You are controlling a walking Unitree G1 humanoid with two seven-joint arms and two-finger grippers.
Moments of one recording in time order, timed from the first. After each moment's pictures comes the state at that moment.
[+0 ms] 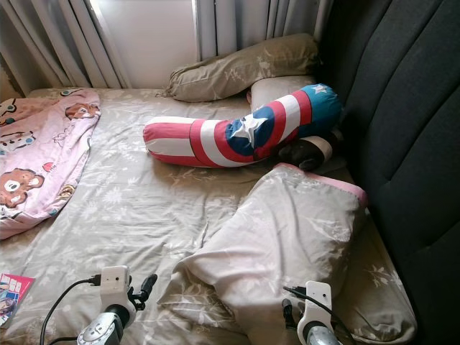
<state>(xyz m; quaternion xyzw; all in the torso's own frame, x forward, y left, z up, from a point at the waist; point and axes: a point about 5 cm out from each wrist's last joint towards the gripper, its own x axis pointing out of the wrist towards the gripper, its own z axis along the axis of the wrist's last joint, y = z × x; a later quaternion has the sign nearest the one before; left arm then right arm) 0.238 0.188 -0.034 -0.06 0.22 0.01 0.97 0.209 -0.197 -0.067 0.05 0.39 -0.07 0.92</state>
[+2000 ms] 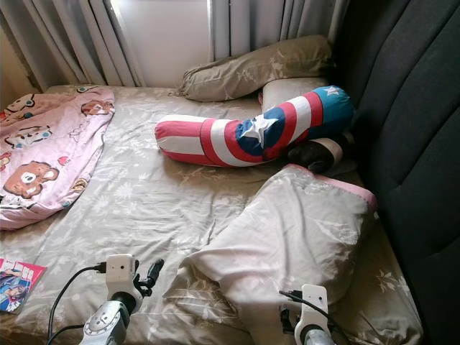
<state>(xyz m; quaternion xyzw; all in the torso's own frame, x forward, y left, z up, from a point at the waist) 0.255 0.177 -0.018 -0.06 0.16 -0.02 0.98 0.205 -0.191 -0.071 0.04 0.40 -0.06 0.91</state>
